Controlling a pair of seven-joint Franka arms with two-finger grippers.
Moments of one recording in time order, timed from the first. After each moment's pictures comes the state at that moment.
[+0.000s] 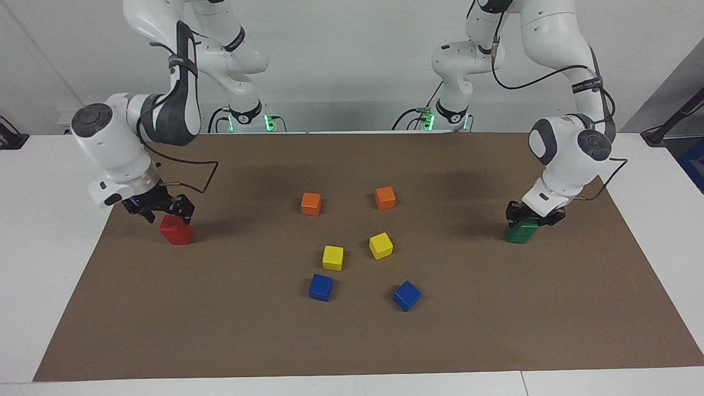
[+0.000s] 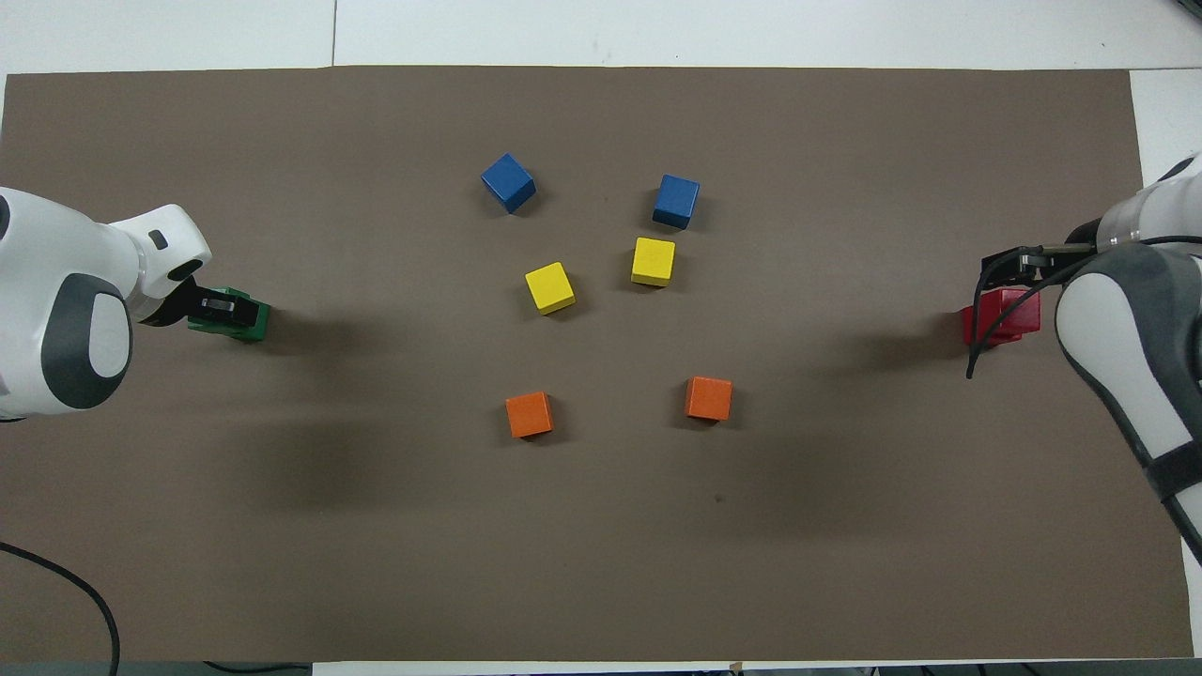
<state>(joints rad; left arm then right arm) 0.06 0.21 -0.03 -2.02 0.02 2.22 0.27 -0.01 0.11 -0.10 -1.89 0.01 2.00 -0.06</state>
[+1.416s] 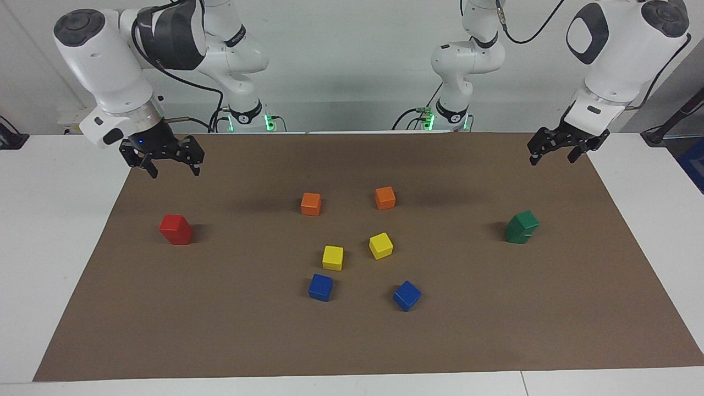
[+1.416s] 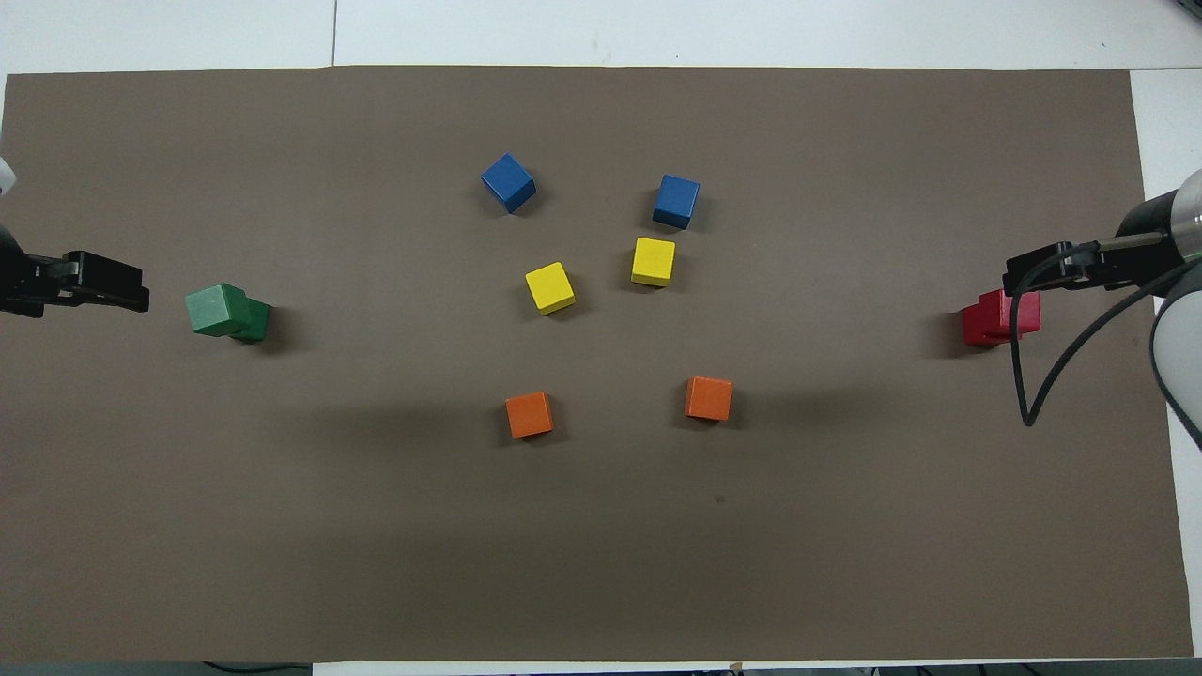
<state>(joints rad) 0.03 -0.01 -0.05 -1.67 0.02 1.63 0.01 0.05 0.00 -0.08 -1.71 0.00 1.70 -0.06</state>
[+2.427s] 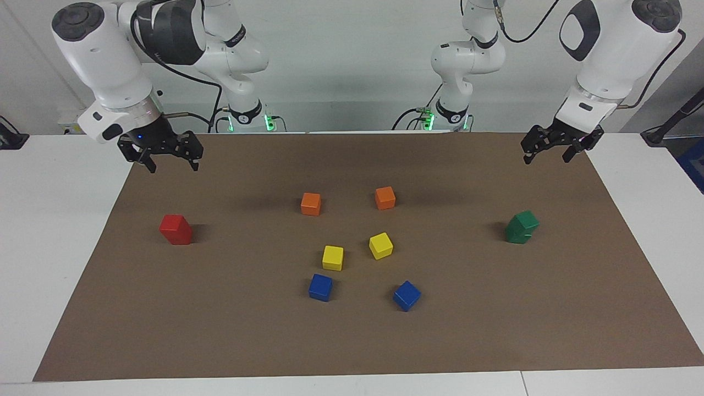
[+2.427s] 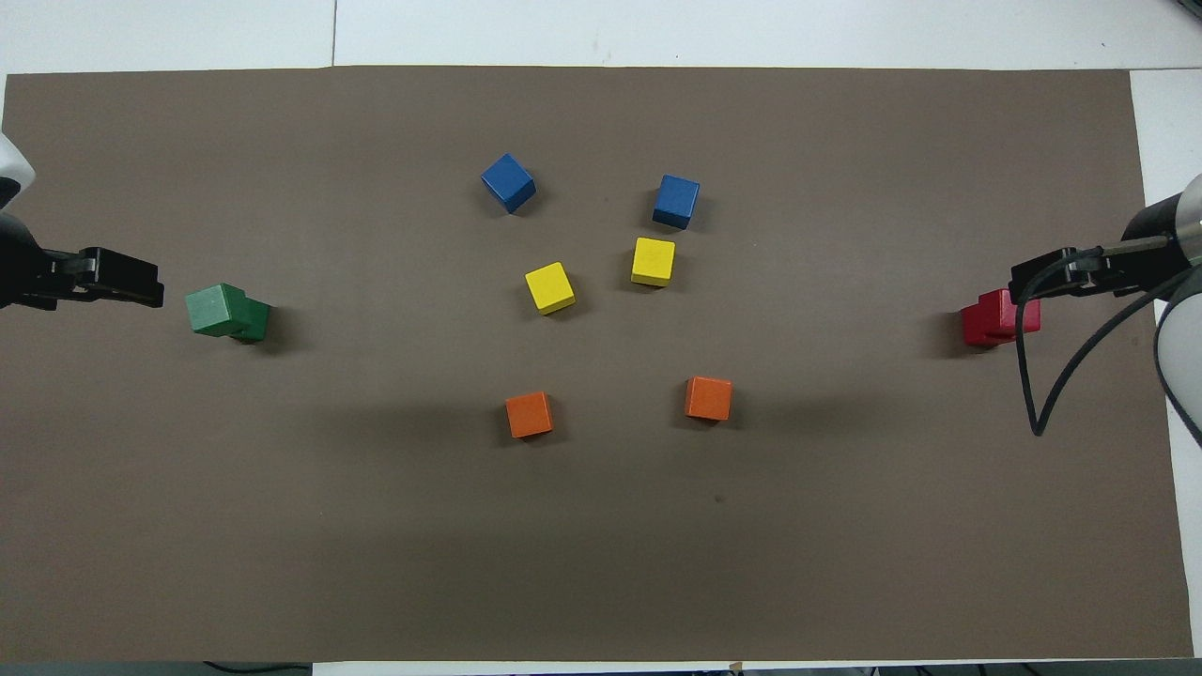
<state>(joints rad) -0.02 -0.01 -0.03 -1.65 0.01 1.63 0.00 0.06 0.00 -0.07 -1.70 -0.02 1.66 -0.06</state>
